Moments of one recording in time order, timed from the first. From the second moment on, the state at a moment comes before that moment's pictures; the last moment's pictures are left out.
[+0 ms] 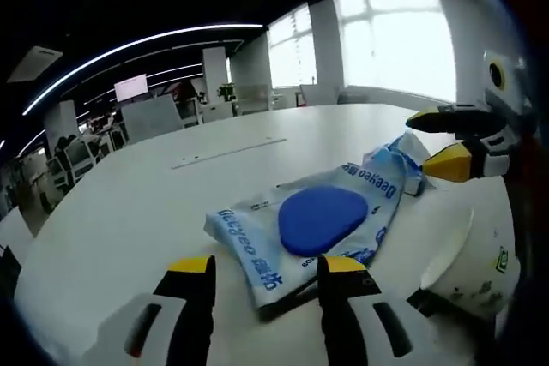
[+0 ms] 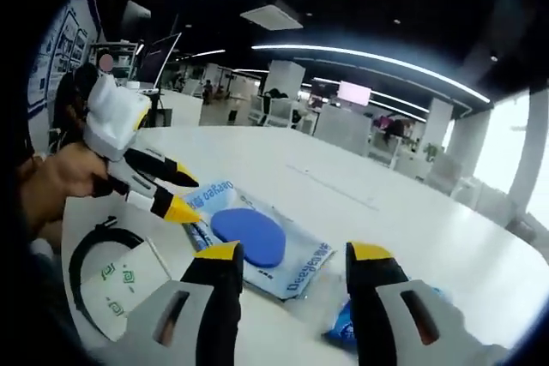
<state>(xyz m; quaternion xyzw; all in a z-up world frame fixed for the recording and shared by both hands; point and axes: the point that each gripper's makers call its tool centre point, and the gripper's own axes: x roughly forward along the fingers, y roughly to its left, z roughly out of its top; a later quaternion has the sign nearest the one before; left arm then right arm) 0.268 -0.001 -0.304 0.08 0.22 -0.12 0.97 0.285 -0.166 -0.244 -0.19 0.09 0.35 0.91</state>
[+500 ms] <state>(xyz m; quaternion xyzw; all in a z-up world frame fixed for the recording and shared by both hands) 0.264 -0.003 -0.248 -0.03 0.12 -0.12 0.99 0.282 -0.185 -0.237 -0.12 0.09 0.30 0.94</state>
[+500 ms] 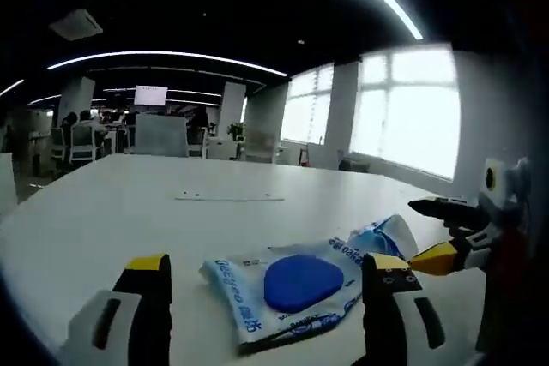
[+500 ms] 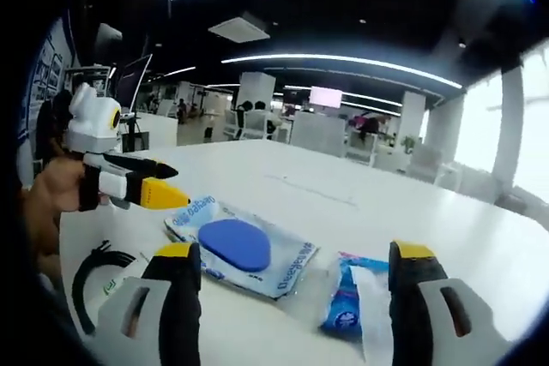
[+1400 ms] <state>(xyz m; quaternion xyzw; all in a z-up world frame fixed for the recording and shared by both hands) 0.254 -0.031 -0.217 -0.02 0.03 -0.26 0.97 0.263 -0.191 -0.227 -0.09 0.08 0.31 0.94</state>
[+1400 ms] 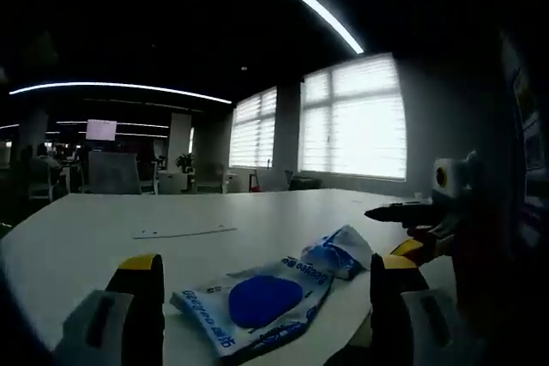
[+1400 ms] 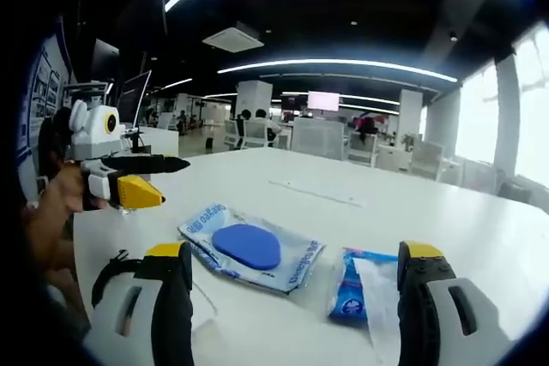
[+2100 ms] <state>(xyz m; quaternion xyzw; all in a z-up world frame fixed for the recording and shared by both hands) 0.228 -0.027 -0.200 0.01 0.02 -0.27 0.96 0.246 -0.194 -0.221 -0.09 0.08 0.32 0.94</state>
